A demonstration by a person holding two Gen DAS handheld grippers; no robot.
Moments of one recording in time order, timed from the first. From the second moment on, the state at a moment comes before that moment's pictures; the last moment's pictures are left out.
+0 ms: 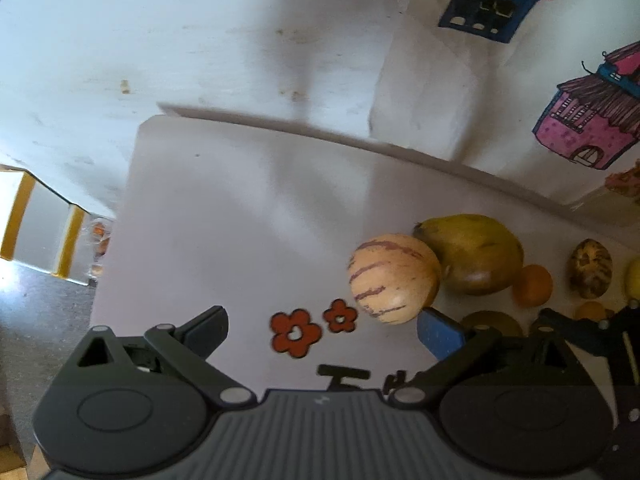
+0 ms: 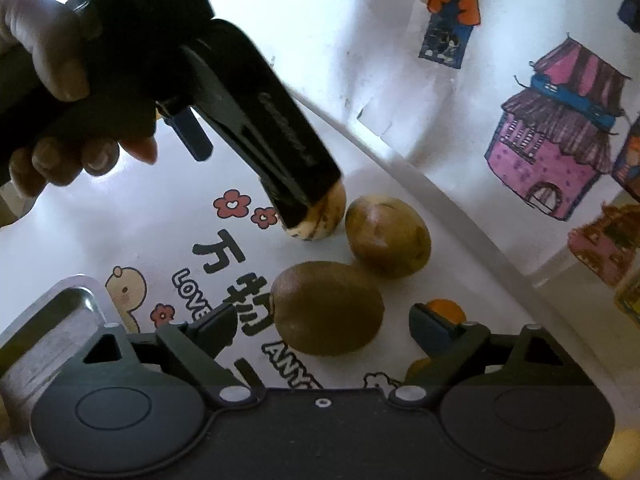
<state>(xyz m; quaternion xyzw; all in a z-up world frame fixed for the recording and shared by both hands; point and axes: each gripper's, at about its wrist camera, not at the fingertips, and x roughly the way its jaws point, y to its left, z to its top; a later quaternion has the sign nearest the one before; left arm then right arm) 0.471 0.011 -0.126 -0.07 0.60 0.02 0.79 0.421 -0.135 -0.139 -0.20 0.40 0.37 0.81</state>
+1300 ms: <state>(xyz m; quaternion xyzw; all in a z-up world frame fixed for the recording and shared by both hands) 0.469 0.032 -0.141 -0.14 0.58 -0.03 0.80 0.427 -0.129 -0.160 -0.18 0.41 0.34 0.83</state>
